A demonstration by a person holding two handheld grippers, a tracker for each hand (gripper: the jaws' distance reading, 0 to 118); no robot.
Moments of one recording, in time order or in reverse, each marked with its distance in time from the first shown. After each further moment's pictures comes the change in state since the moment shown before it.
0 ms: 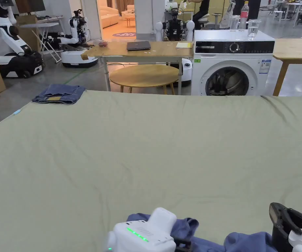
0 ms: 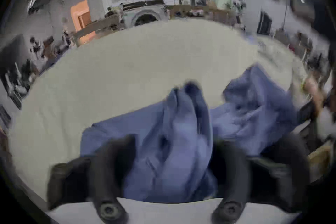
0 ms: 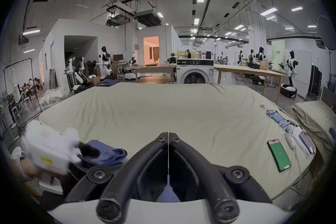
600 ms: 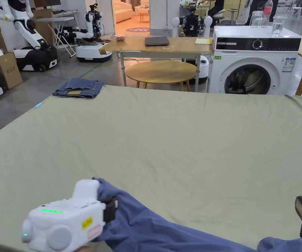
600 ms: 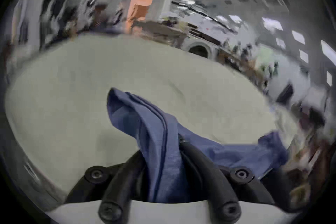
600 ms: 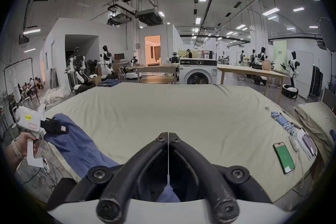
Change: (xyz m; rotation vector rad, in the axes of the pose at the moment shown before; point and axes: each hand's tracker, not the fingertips) left arm -0.148 -0.013 0.095 0.168 0.237 0.170; right arm -0.037 0.016 -0.015 -0.005 0.010 0.006
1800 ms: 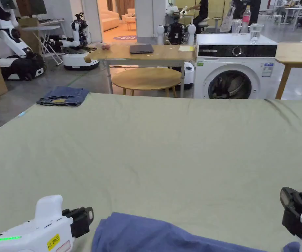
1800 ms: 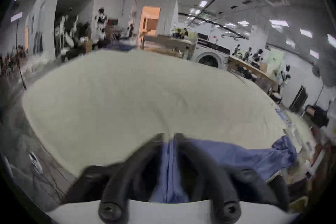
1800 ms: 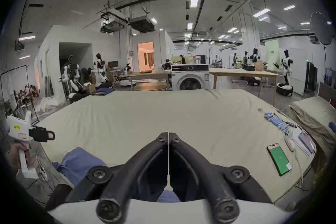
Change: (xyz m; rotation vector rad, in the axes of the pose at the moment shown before) left arm -0.035 -0.035 0.034 0.041 0.041 0.314; right arm 0.021 0.005 -0.002 0.050 -0.040 -0.040
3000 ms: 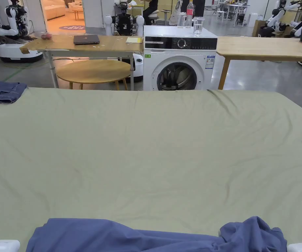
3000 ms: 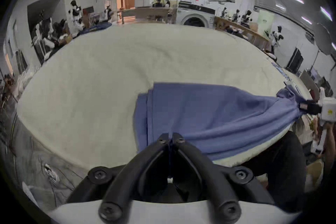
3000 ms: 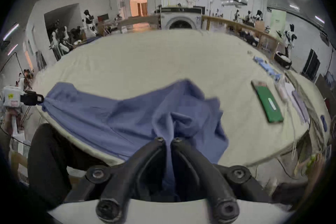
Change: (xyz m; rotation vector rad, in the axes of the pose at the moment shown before) left arm 0.045 -0.056 -0.026 -0.233 0.060 -0.251; right arm 0.119 -0.109 0.034 -0.512 -0.060 -0.009
